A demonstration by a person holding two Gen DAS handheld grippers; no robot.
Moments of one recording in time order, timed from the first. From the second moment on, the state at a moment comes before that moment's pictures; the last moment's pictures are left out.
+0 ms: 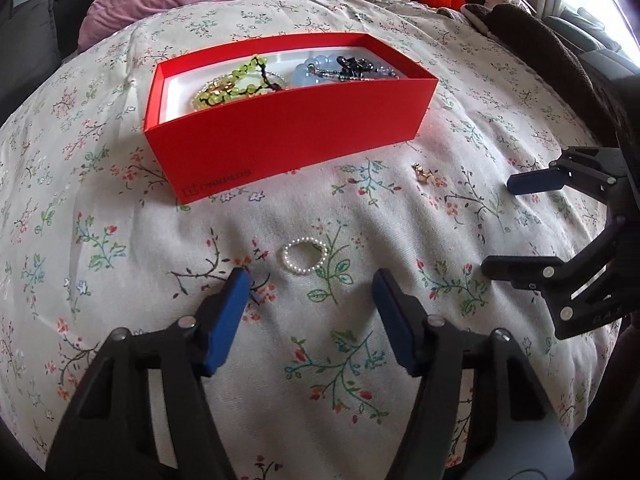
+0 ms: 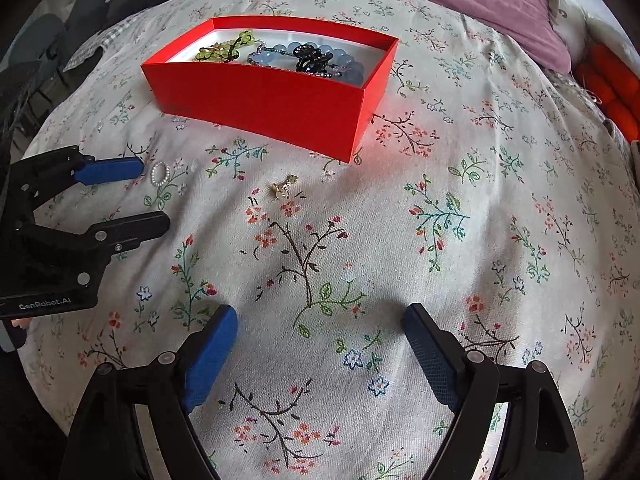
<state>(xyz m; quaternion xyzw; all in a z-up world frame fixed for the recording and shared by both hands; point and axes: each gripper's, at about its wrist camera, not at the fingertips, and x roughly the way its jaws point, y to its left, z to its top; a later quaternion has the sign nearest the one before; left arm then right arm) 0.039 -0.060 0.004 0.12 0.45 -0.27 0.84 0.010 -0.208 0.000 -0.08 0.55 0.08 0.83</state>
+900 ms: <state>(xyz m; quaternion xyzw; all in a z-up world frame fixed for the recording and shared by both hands) 0.039 -0.060 0.007 0.12 0.46 -0.26 0.84 0.024 -0.212 -0.005 -0.07 0.51 0.08 0.85</state>
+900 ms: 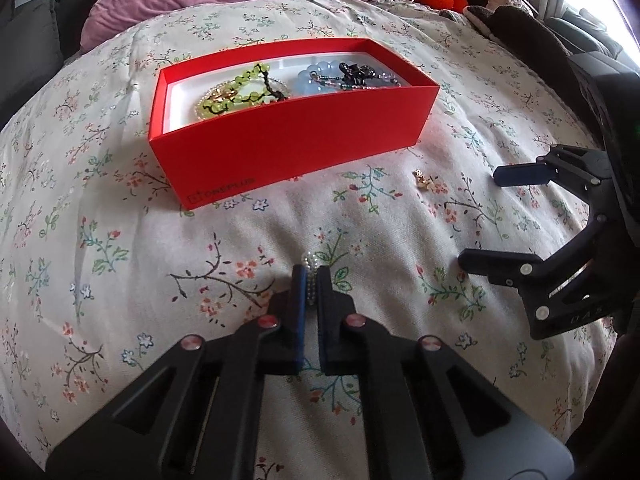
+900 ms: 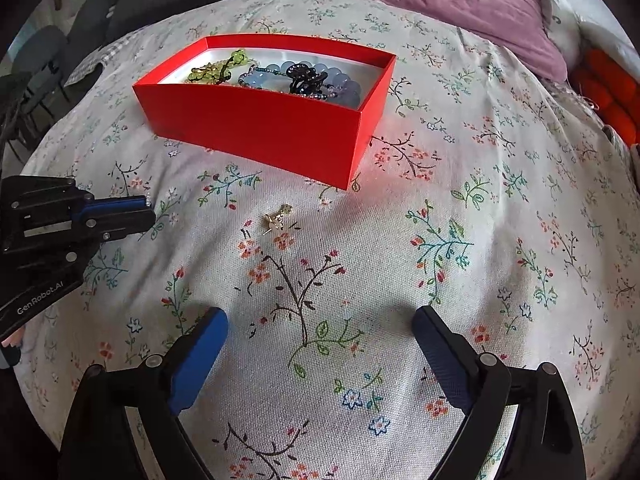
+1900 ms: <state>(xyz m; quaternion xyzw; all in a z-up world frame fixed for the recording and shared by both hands) 0.035 -0.032 0.013 0.11 0.48 -0.23 0.84 0.055 -0.189 -0.001 -0.03 0.47 0.11 0.87</state>
